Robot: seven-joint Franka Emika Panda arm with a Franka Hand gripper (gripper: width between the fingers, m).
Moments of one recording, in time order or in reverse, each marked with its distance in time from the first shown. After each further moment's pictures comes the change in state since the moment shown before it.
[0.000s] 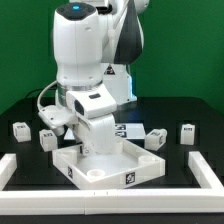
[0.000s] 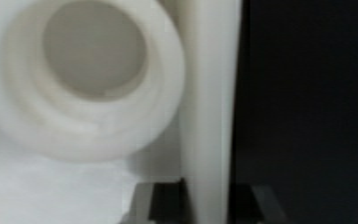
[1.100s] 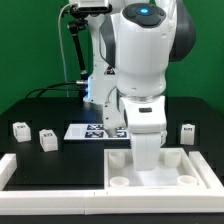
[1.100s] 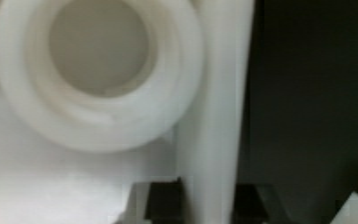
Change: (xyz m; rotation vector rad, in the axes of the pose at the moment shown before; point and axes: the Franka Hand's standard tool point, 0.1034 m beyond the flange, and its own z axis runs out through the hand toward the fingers) arm 0.093 0.078 -0.007 0.106 0.045 0.375
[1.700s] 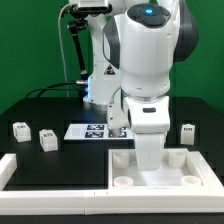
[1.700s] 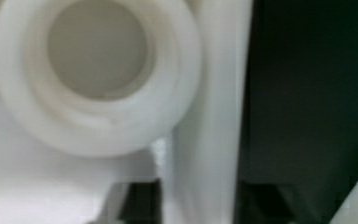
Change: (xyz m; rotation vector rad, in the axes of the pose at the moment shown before) arm 0.000 0.000 0.000 -0.005 0.000 0.018
